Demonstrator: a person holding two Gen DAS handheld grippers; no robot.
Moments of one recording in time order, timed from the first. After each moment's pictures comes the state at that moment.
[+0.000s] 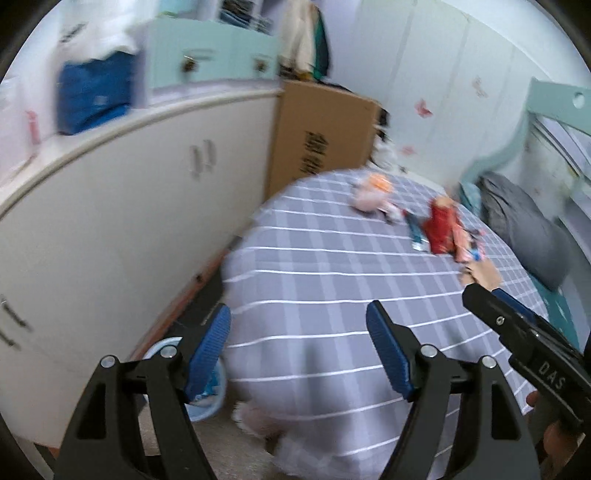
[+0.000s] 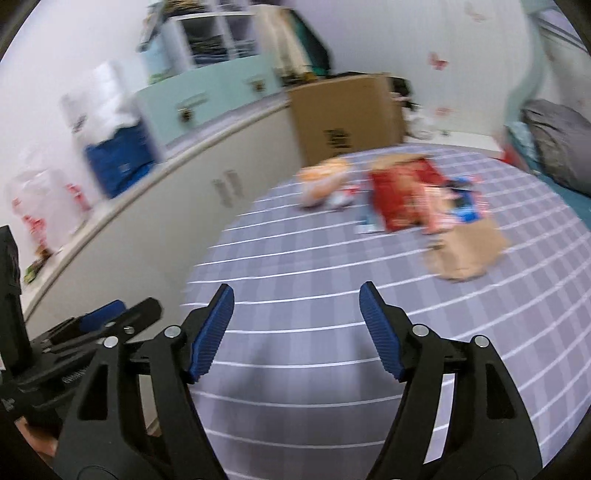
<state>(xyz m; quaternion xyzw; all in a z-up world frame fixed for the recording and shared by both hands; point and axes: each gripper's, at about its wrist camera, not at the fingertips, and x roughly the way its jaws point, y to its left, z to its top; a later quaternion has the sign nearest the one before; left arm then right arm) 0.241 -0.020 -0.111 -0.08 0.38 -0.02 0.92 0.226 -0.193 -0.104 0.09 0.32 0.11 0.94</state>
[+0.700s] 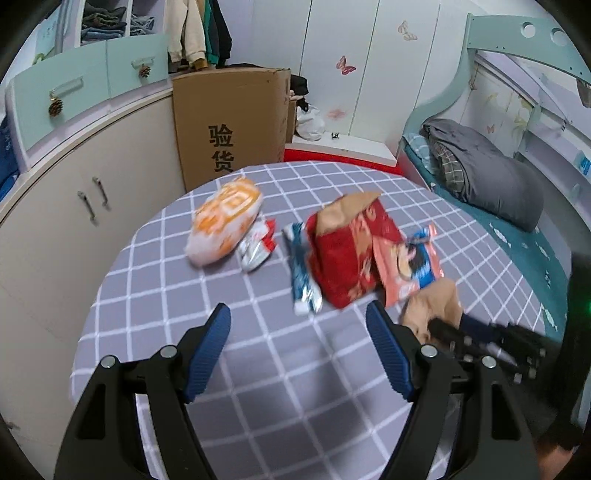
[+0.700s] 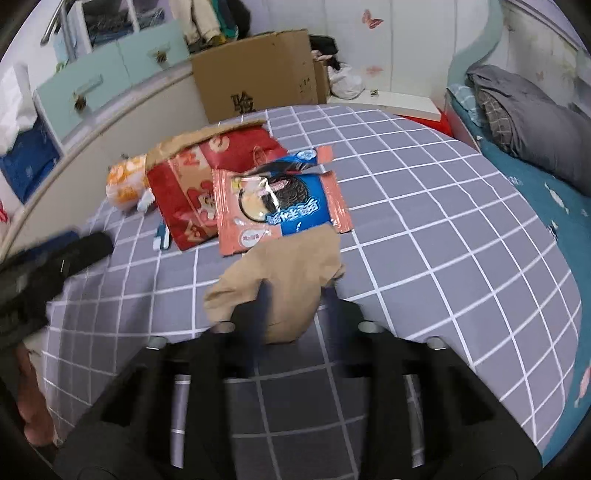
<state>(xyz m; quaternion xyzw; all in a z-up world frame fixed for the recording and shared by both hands) 0.374 -0.168 -0.115 0.01 0.40 -0.13 0.91 0.316 -0.308 -0.145 0.06 0.41 0.00 0.91</state>
